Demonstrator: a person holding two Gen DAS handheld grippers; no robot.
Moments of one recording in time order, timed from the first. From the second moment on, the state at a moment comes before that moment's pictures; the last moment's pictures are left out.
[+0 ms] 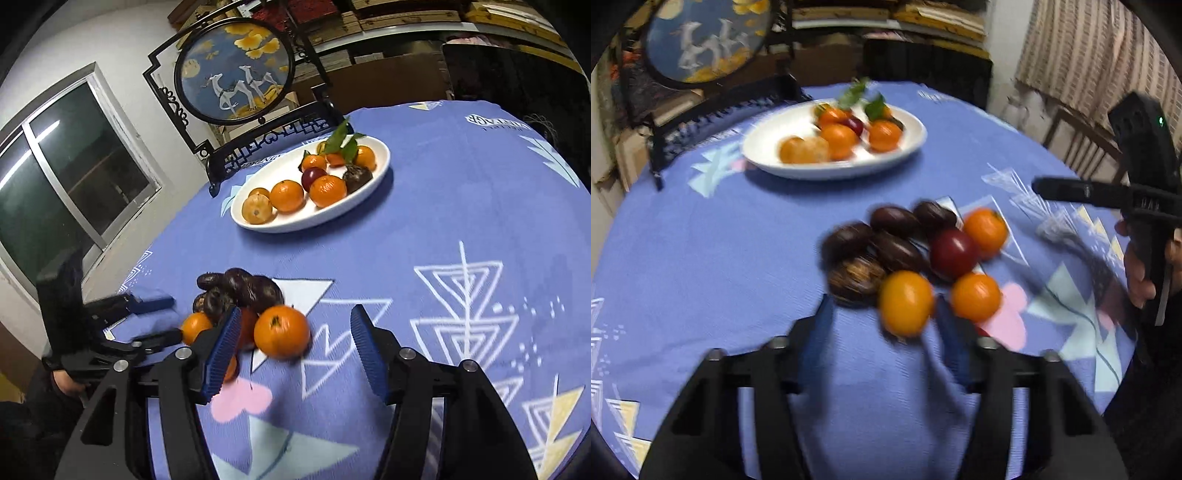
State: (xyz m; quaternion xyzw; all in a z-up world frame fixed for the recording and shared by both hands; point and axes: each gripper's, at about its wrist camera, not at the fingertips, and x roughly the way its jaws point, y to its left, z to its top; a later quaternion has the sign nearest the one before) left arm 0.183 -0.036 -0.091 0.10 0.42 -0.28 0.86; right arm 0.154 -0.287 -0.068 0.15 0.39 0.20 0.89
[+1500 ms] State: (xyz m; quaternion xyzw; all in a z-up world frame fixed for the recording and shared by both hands) left arm 0.193 -0.018 -0.050 0.02 0.35 -0.28 0.90; right arm 0.168 -0.271 -0.044 0.10 0.38 0.21 0.90
